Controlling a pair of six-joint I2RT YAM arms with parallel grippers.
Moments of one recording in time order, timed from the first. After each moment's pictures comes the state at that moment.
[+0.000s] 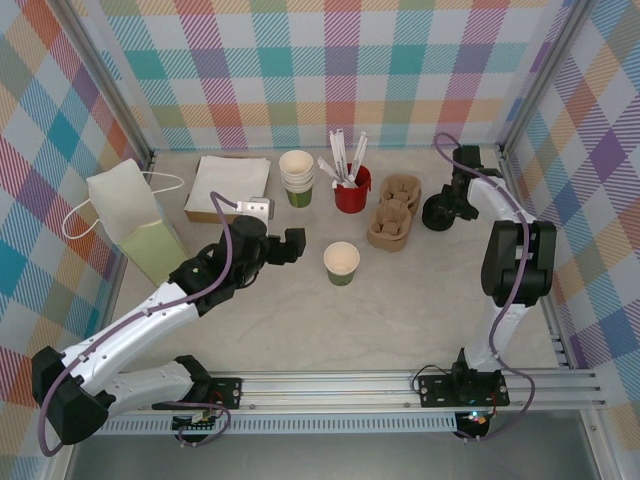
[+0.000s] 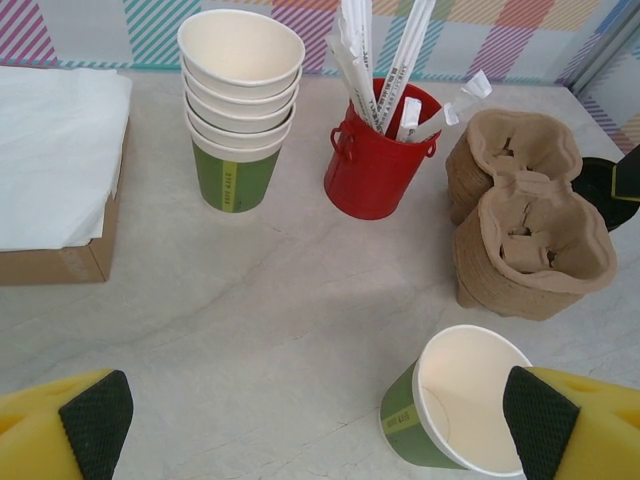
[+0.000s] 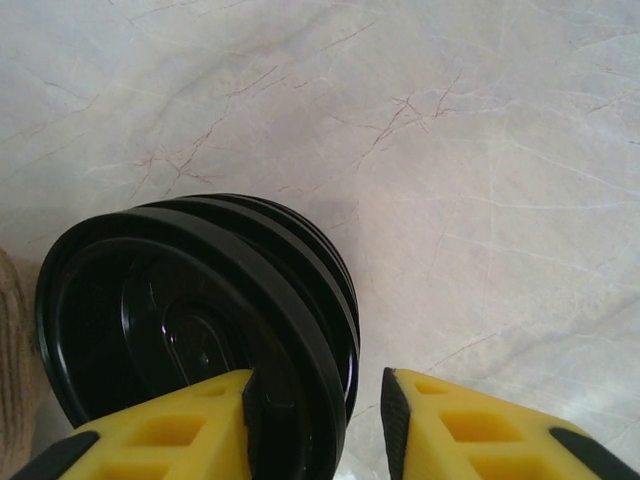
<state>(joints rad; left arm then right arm) -0.75 1.06 0.94 -0.39 -0.35 -0.44 -0.01 1.92 1.50 -0.74 0.15 0.33</state>
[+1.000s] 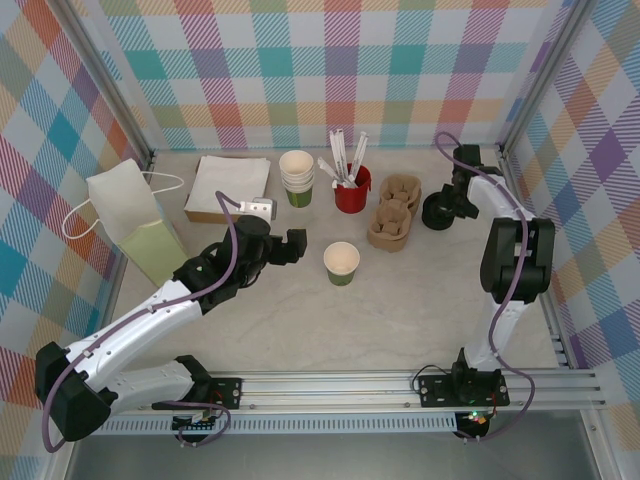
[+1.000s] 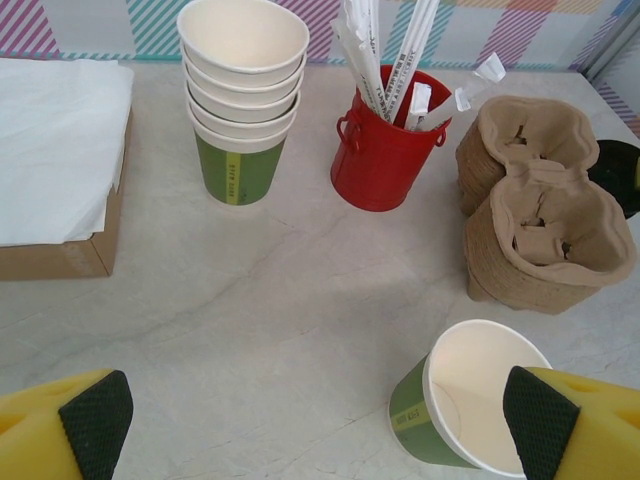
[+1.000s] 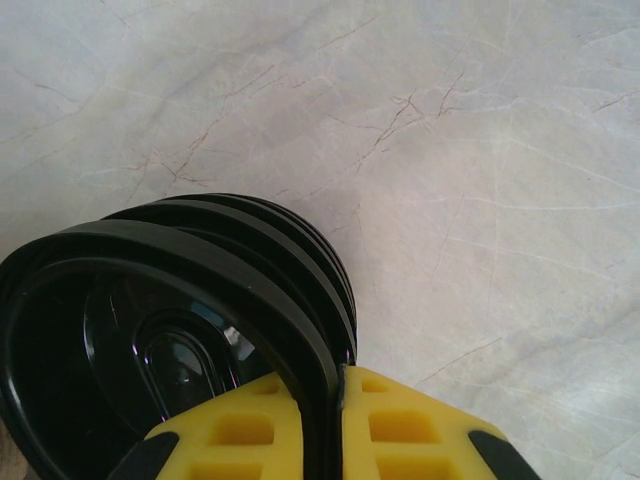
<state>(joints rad) -0.75 1.08 0.94 -0.39 -0.35 -0.43 -0.02 1.93 1.52 -0.76 0.13 0.33</state>
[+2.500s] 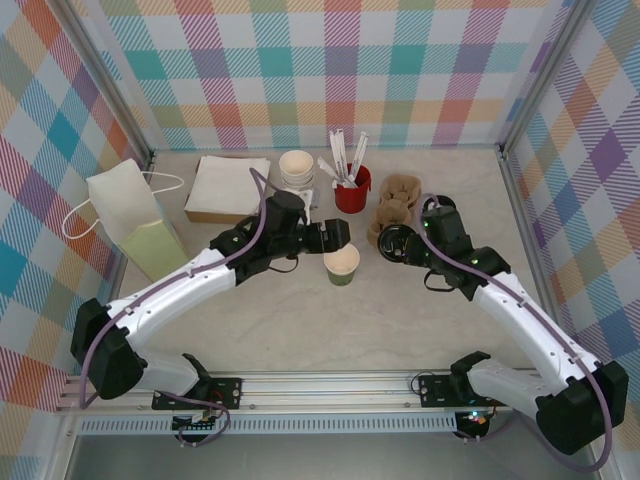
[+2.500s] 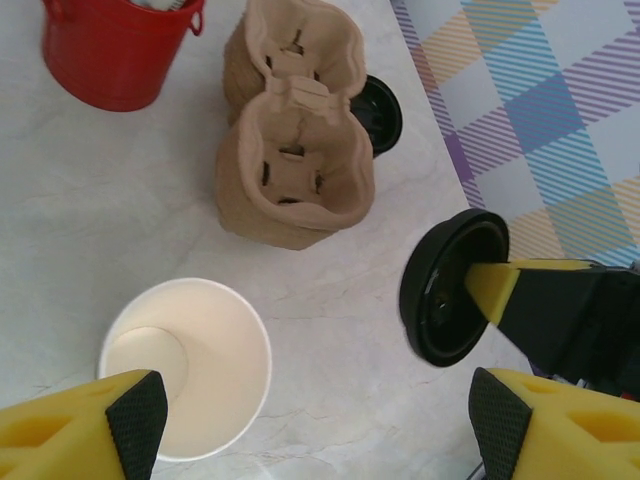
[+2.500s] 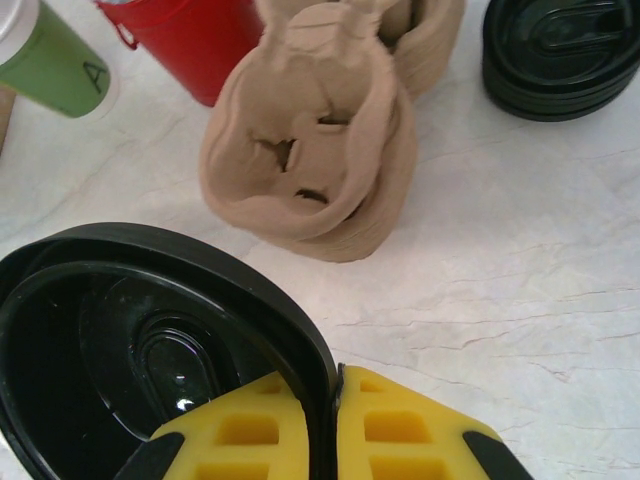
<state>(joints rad) -0.80 1.38 1.18 -0.37 0.09 -0.72 0.49 1.04 0.90 -0.68 0.14 0.53</state>
